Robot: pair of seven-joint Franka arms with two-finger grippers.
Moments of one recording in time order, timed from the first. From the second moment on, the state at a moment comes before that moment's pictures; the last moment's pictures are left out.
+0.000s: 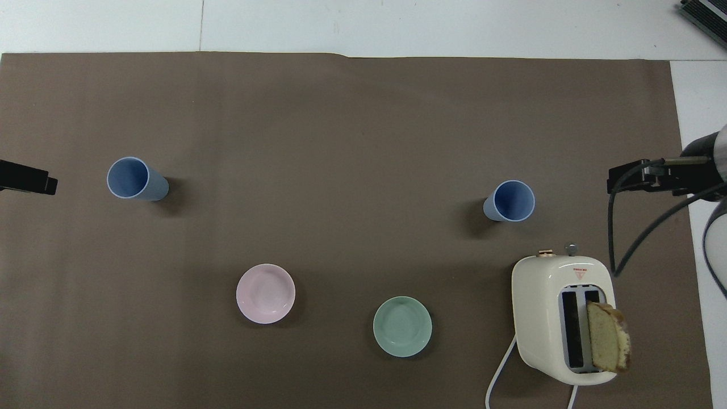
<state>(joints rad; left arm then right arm) 0.00 -0.01 0.00 -1.52 -0.03 1.55 0.19 -0.07 -0.01 0.08 -1.63 -0.03 1.64 0.07</state>
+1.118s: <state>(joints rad) 0.01 0.06 0.00 -1.53 -0.03 1.65 0.19 -0.07 -0.01 0.08 -1.63 -0.03 1.64 0.07</state>
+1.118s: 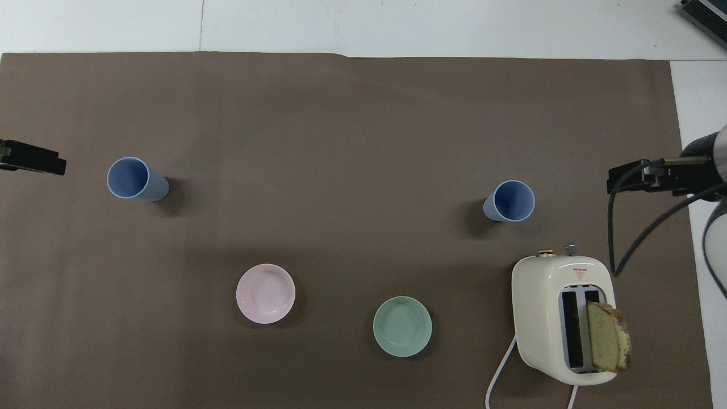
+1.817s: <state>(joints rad) 0.07 0.17 0.02 -1.69 -0.09 1.94 0.34 -0.07 -0.01 0.08 -1.63 -0.03 1.64 0.07</state>
